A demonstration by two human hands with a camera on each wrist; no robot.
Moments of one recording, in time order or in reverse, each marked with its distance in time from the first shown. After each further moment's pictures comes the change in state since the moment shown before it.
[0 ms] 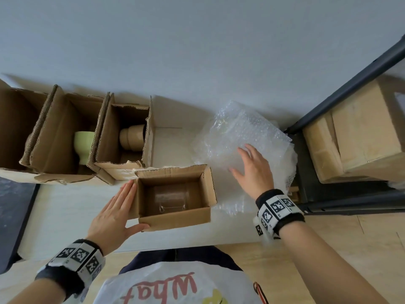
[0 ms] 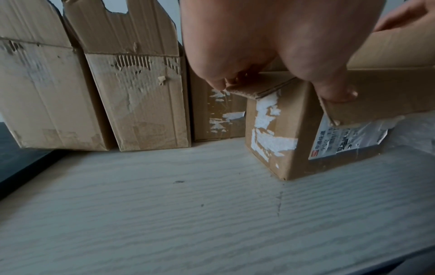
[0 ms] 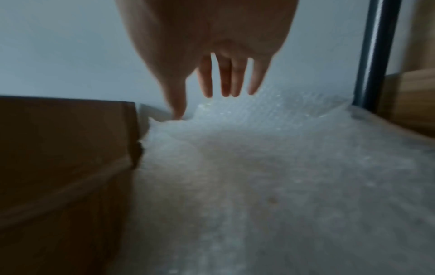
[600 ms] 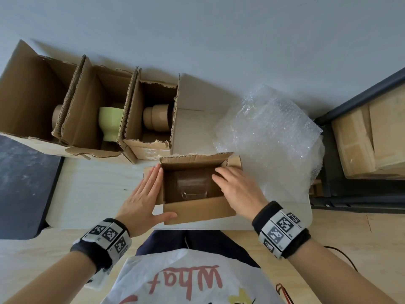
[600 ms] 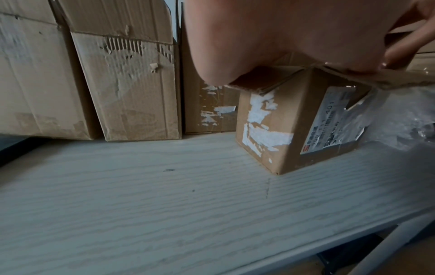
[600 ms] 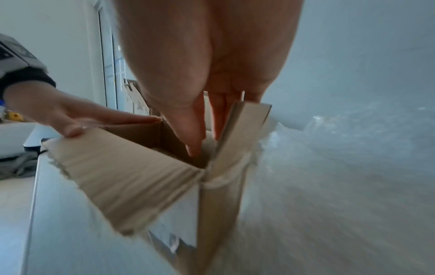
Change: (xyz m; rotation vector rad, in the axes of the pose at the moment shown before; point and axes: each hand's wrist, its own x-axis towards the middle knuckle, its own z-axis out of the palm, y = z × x) left_hand -0.008 -0.004 0.012 -0.061 -0.063 0.101; right_hand -0.049 -0.094 0.017 -0.192 -0.286 -0.507
